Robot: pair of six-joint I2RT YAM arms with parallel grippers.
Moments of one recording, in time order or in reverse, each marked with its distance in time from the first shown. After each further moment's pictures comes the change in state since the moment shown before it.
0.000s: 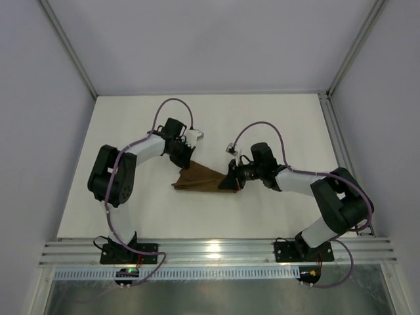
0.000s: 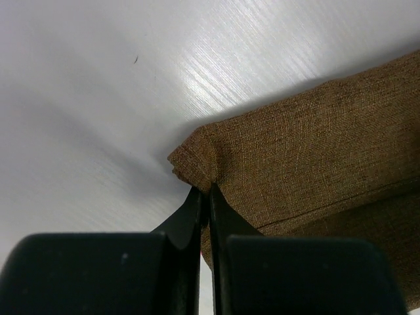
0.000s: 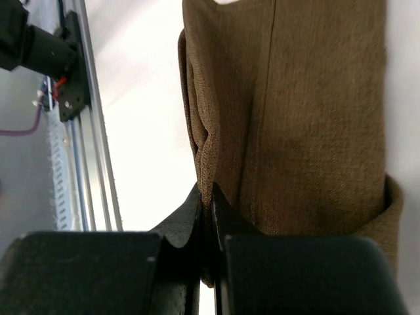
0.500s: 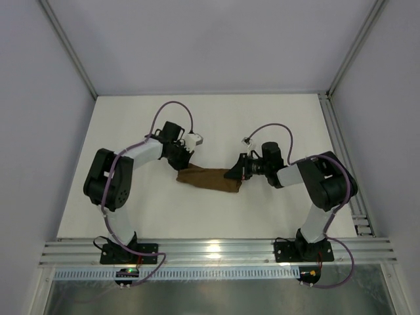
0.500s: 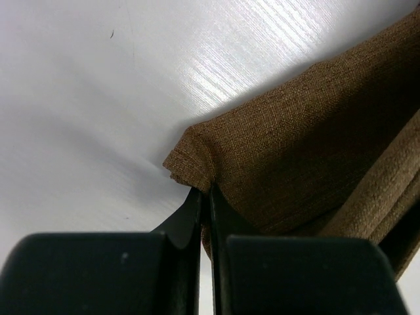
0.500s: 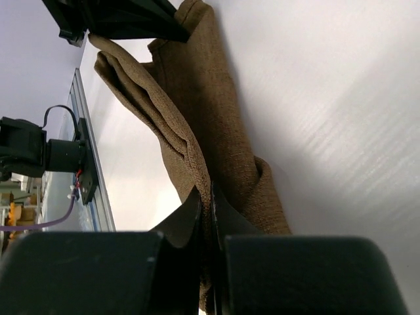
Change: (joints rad) left arm 0.000 -0.061 -0.084 0.025 0.006 0.077; right arm -0.168 0.224 -0.023 0.382 -0.006 0.381
